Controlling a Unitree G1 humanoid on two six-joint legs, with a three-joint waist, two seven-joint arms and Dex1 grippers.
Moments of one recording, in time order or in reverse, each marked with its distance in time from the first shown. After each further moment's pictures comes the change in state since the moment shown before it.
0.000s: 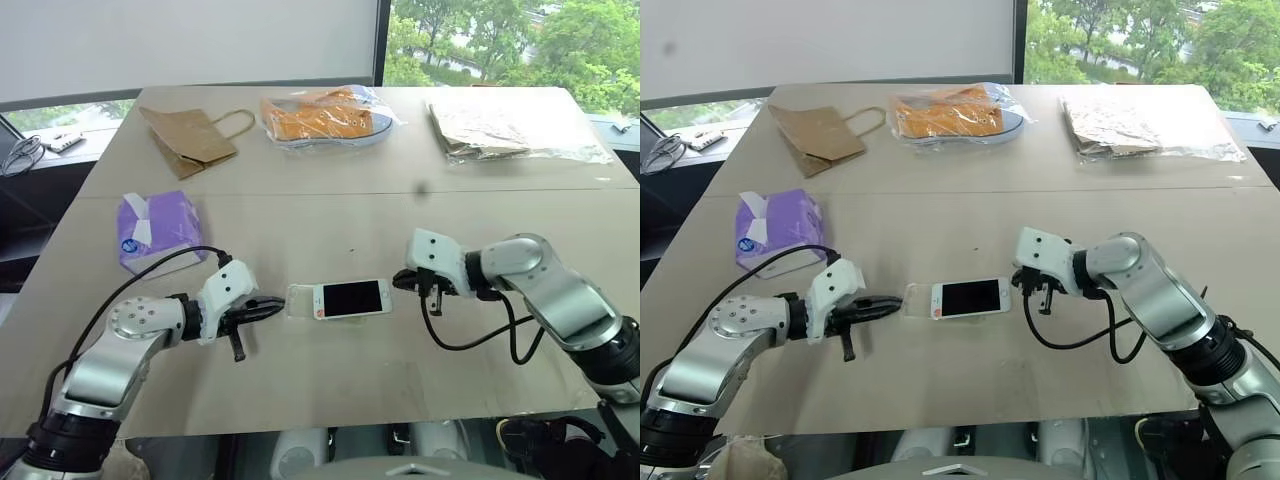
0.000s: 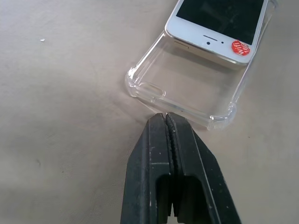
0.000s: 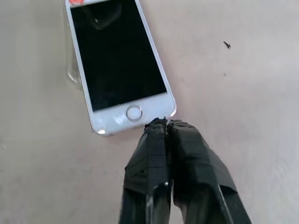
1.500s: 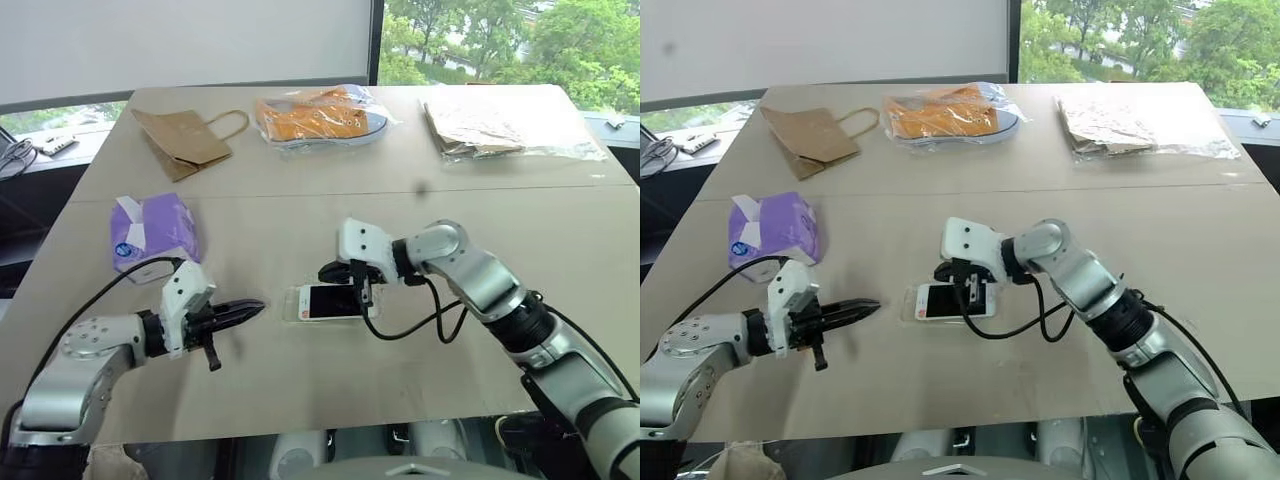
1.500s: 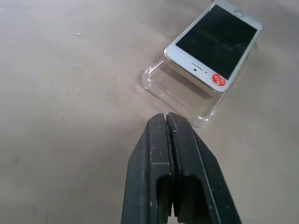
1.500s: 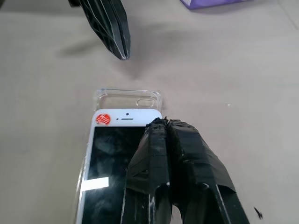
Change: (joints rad) left arm 0.141 -0.014 0.236 -0.012 -0.222 0.082 -0.058; right arm -0.213 0.383 0.145 0.365 0.026 -0.251 -0.002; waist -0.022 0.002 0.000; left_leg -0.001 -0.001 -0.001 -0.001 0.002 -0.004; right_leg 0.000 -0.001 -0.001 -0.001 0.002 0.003
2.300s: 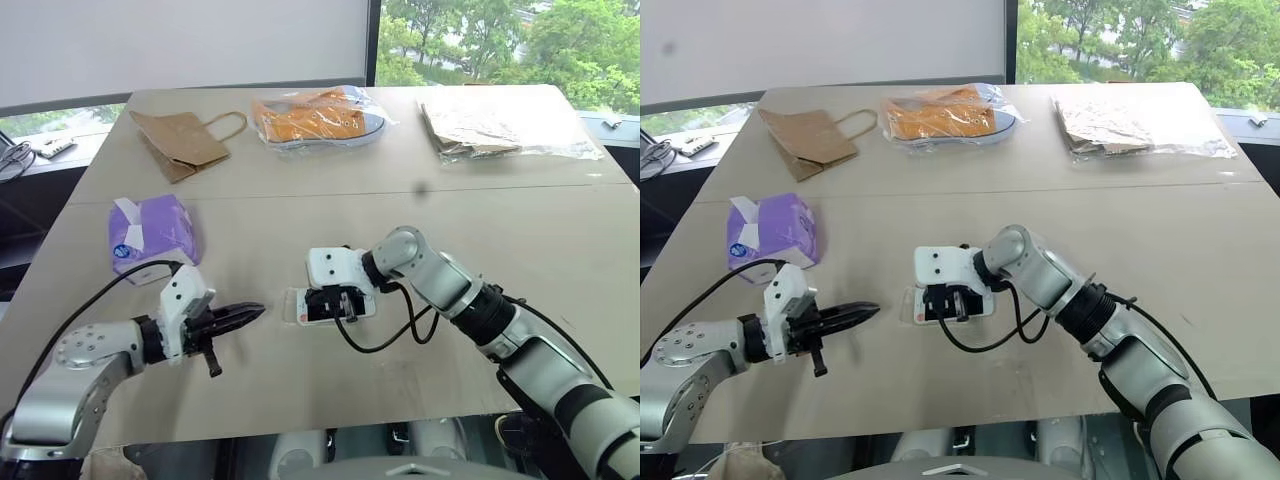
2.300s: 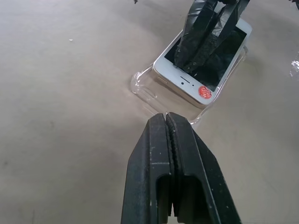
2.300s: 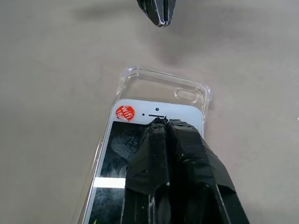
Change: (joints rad) left arm 0.050 0.004 -0.002 -0.078 0.002 0.007 0.056; right arm -0.079 0.096 0.133 0.180 -0.172 -0.098 0.125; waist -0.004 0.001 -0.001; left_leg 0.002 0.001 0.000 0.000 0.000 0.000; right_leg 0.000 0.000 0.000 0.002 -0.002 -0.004
